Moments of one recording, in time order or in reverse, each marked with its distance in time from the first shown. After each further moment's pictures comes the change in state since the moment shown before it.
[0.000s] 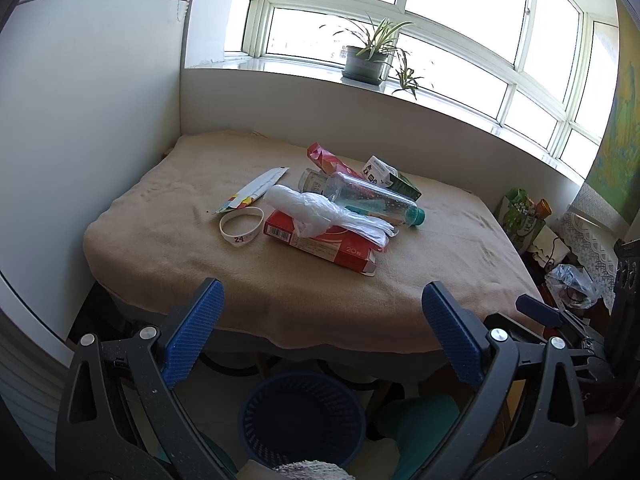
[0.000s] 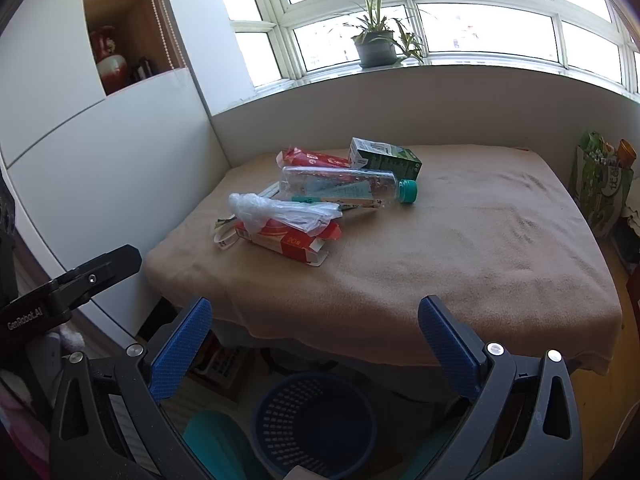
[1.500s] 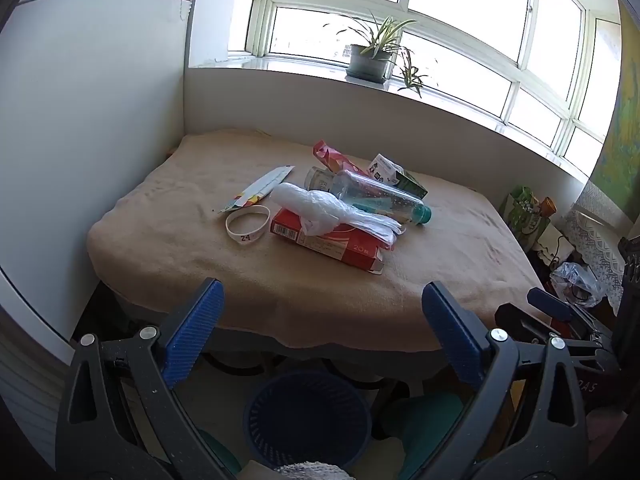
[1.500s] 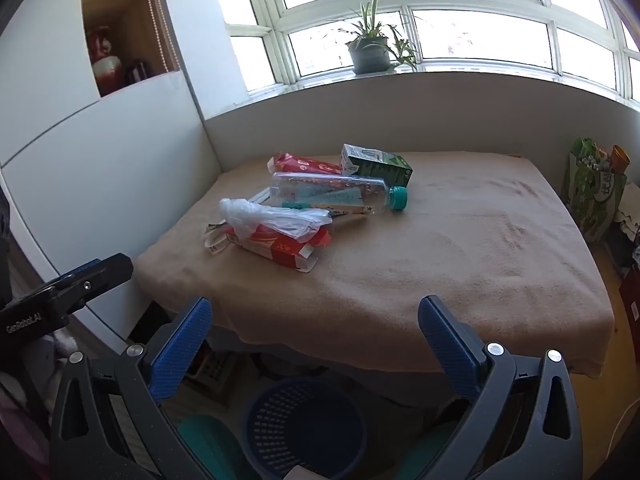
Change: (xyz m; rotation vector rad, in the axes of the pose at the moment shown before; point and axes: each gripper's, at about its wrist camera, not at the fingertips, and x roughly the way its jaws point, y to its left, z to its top) left arm 0.009 0.015 -0.001 -0.001 0.003 0.003; right arm 0.000 -0.001 -0.001 -0.007 -0.024 -0.036
